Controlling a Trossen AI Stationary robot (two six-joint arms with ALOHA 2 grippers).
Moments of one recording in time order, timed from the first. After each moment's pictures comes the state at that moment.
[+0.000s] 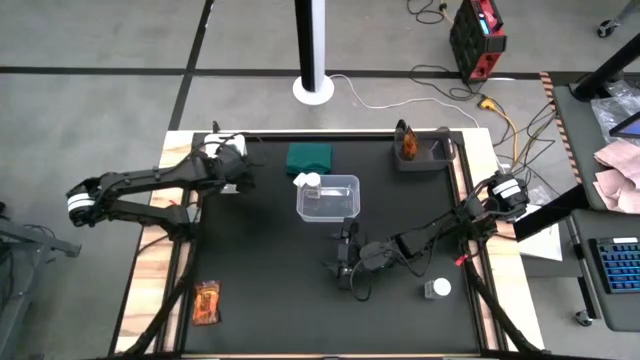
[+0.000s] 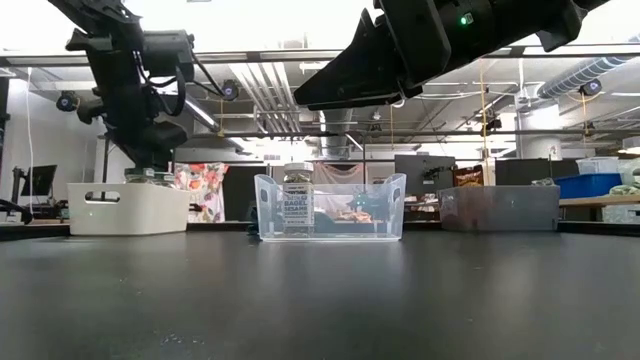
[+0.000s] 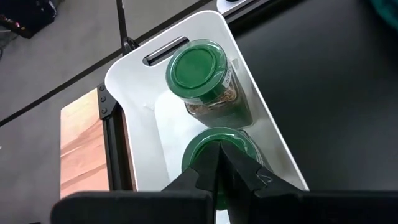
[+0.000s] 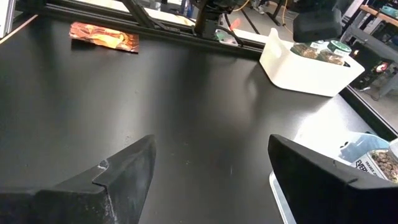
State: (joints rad) left arm 0.41 1.11 0.71 -0.88 -0.74 -0.62; right arm 0.35 1.79 0.91 0.48 0.49 -0.06
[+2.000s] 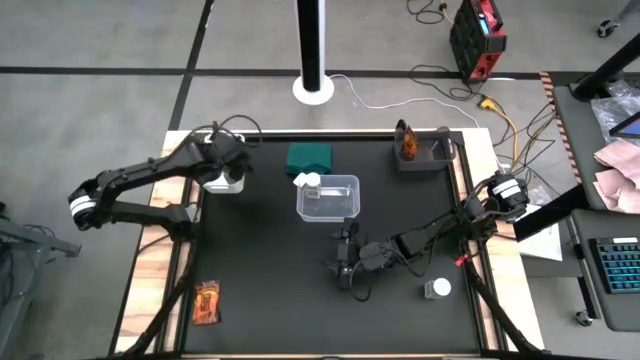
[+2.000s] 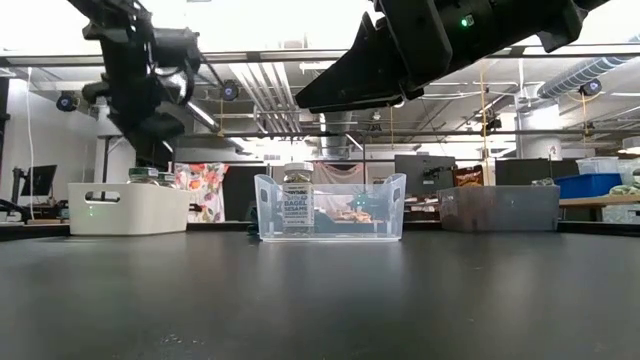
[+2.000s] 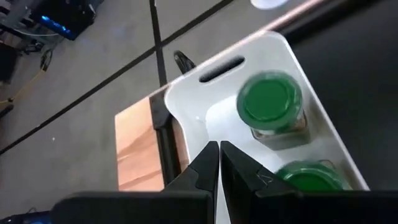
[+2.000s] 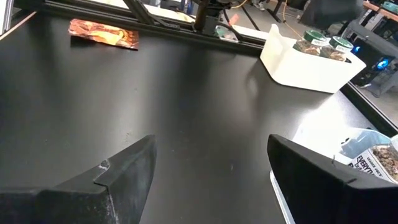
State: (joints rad) left arm 0.55 1.13 0.83 -0.97 -0.80 -0.46; right arm 0.35 1.79 0.91 0.47 0.49 -0.05
